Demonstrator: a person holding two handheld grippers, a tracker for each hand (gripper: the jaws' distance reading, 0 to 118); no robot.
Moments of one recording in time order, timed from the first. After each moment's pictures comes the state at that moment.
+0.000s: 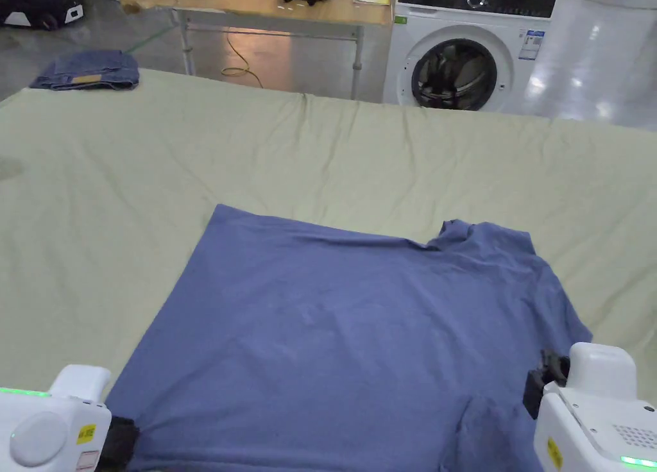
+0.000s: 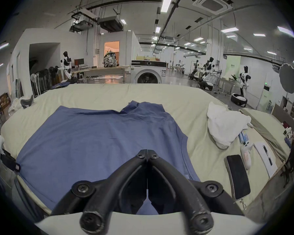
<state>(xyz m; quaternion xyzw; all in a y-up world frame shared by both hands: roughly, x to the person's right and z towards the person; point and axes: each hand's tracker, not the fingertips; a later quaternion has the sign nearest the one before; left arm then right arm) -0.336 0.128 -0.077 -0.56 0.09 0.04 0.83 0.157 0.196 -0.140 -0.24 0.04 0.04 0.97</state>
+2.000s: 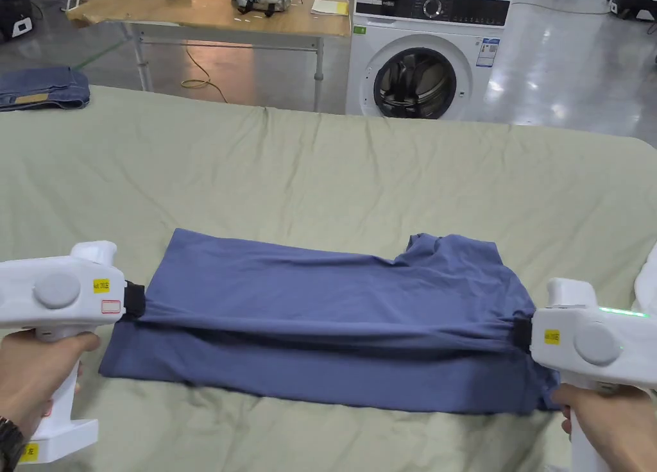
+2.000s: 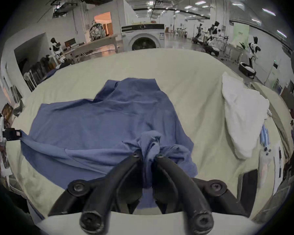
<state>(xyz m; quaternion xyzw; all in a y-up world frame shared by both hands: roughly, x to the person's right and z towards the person) -0.364 0.180 -0.263 -0.43 0.06 0.12 0.89 0.199 0.189 -0.311 -0.42 0.04 0.00 0.91</state>
